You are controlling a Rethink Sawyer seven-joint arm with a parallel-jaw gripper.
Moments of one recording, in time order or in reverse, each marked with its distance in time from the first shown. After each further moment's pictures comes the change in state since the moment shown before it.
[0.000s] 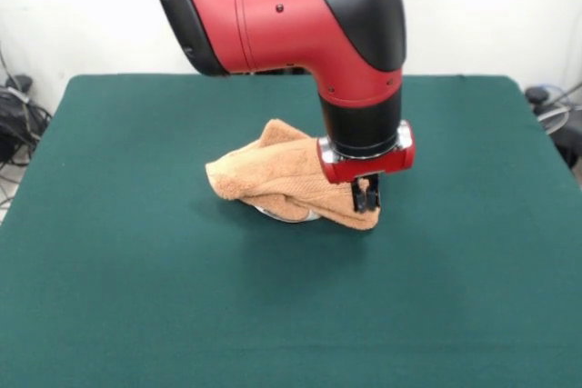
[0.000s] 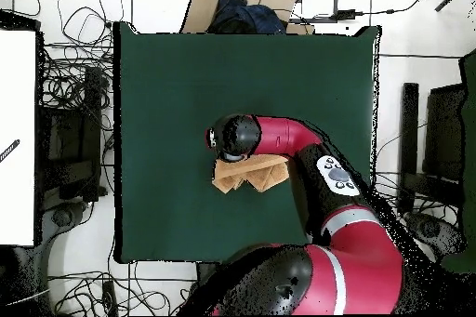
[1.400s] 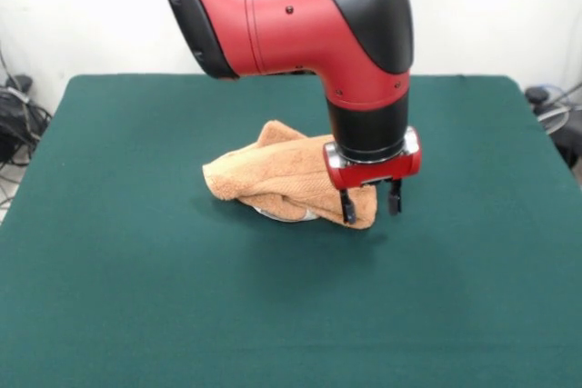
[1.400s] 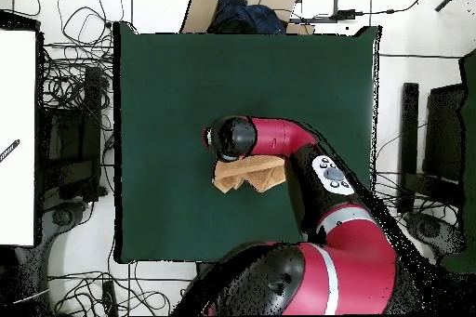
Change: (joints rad) arm 0.015 0.007 -0.008 0.002 0.000 -0.055 0.000
